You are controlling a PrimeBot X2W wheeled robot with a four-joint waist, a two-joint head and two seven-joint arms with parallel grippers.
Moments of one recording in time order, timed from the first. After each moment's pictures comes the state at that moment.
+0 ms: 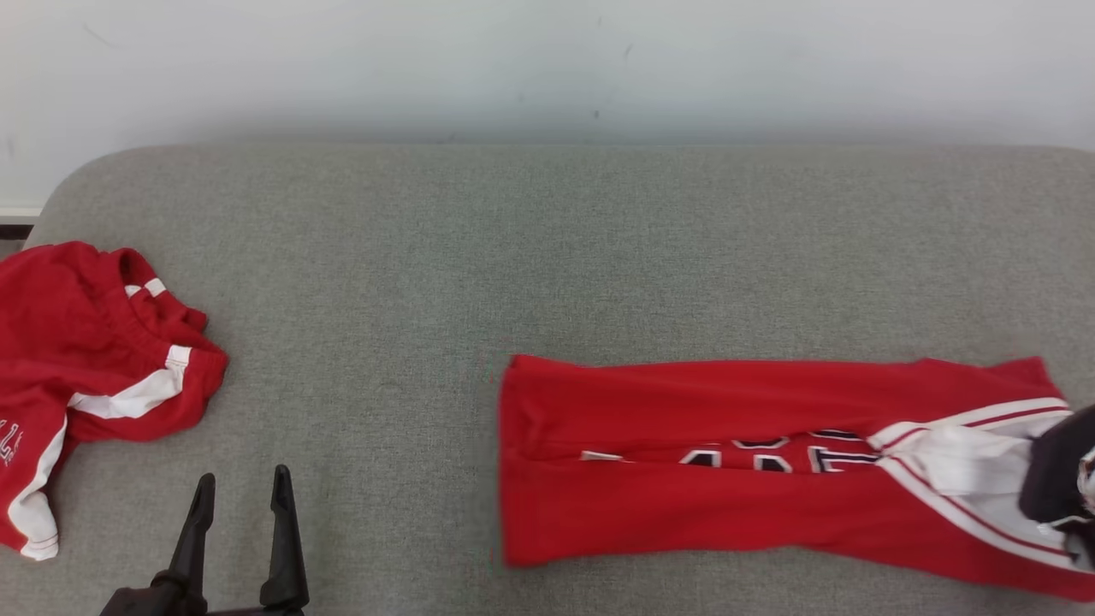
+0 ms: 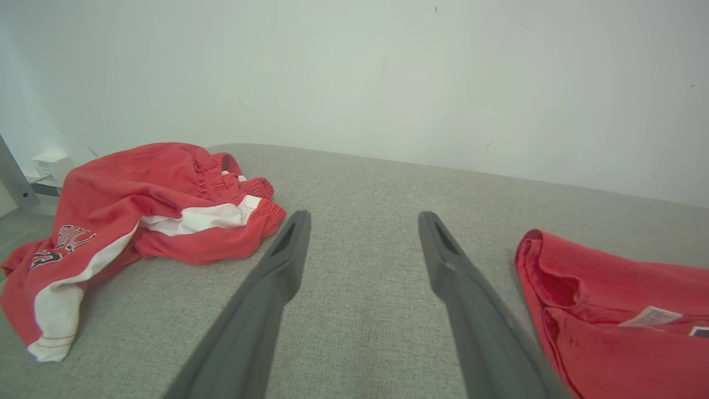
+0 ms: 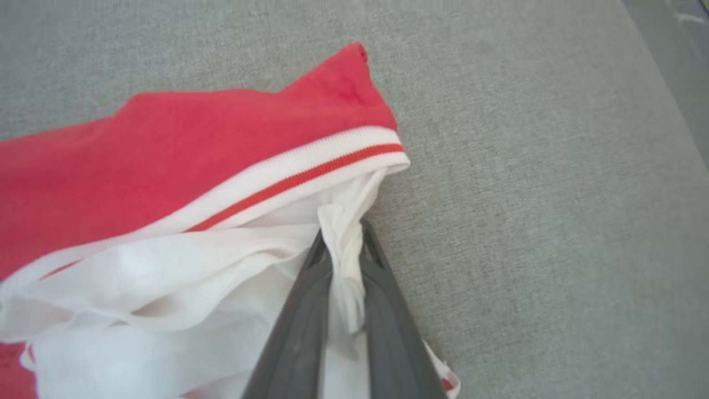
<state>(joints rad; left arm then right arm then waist) 0.05 0.05 0.04 0.03 -0.17 -0.03 -0.26 -0.48 -0.37 -0.17 0.78 0.27 0.13 0.48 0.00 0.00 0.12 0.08</state>
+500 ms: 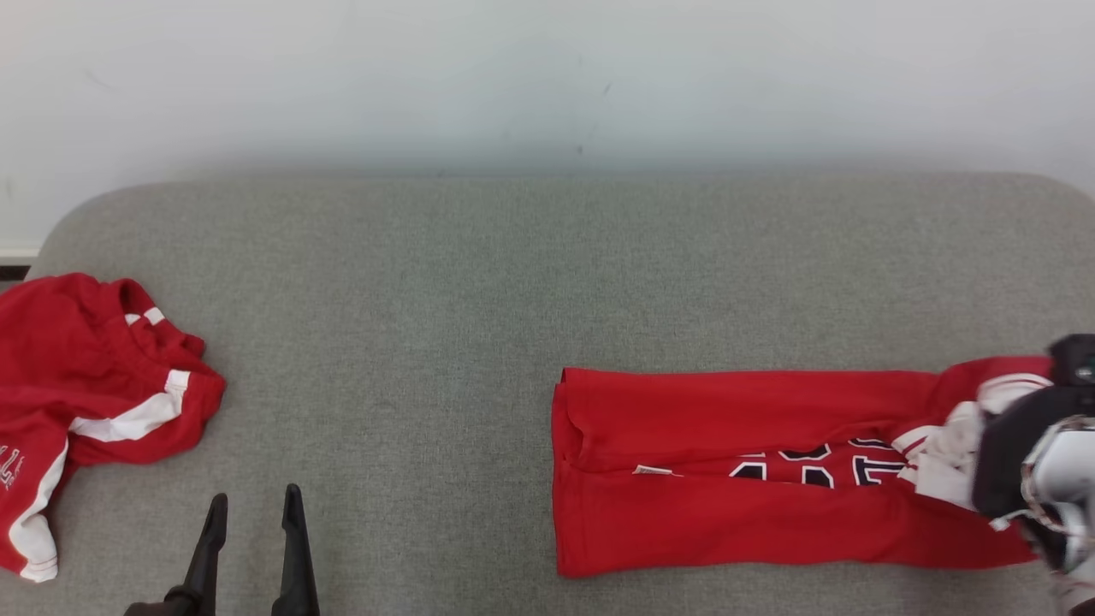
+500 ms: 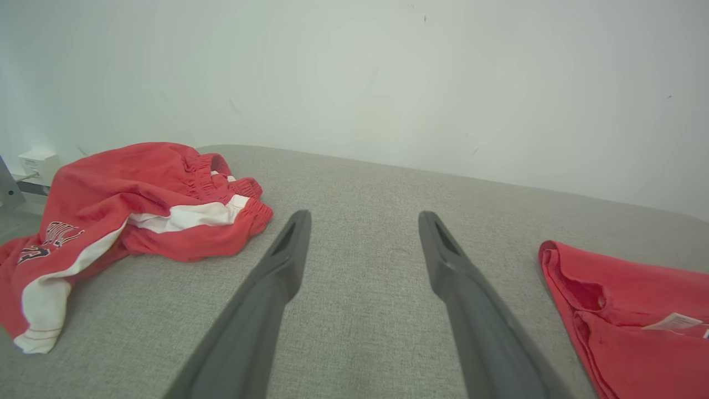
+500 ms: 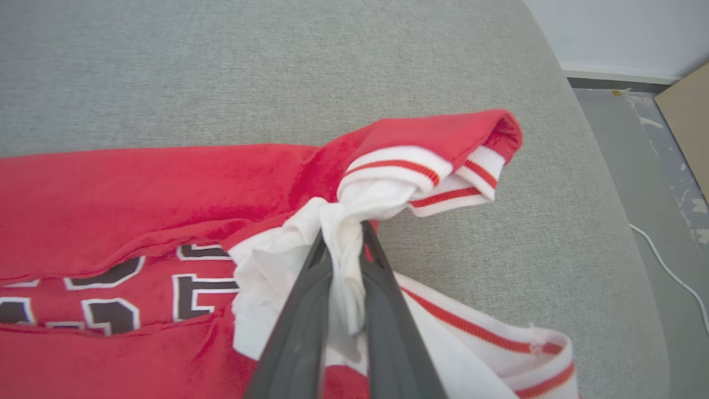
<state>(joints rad) 0.07 0.05 0.01 0.04 -0.19 0.00 -0.26 -0.40 -0.34 -0.16 0.53 0.14 0.13 0.56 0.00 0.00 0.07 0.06</state>
